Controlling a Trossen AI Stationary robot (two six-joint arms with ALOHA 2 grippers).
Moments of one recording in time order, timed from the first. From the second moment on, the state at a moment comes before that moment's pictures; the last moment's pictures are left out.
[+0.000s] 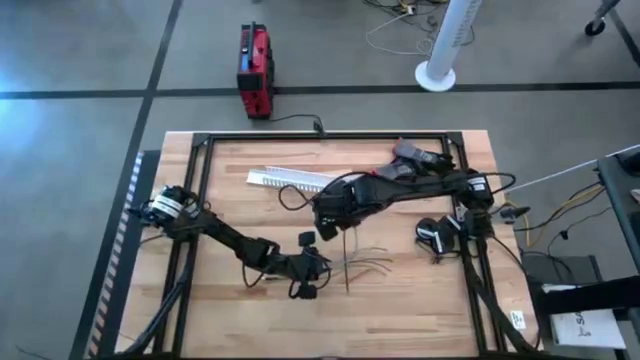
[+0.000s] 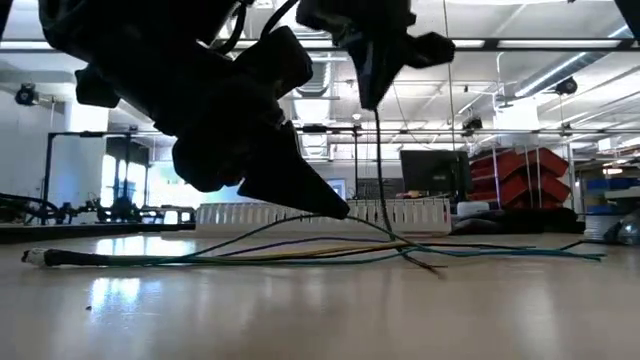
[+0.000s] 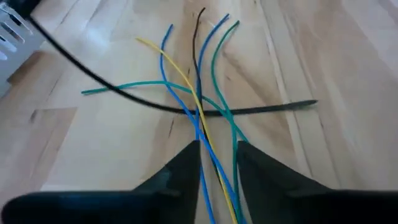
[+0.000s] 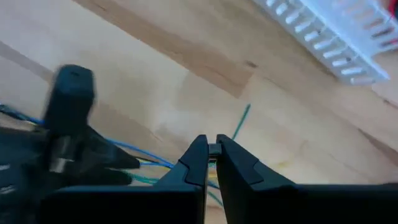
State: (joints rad) left arm -0.38 1.89 0.89 0.39 -0.38 -0.16; right arm 0.09 2.05 1.89 -1.30 0.10 1.11
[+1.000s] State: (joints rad) left arm -0.16 1.89 0.77 0.93 -0.07 -0.12; right arm 0.12 2.05 1.81 -1.19 0.08 1.09
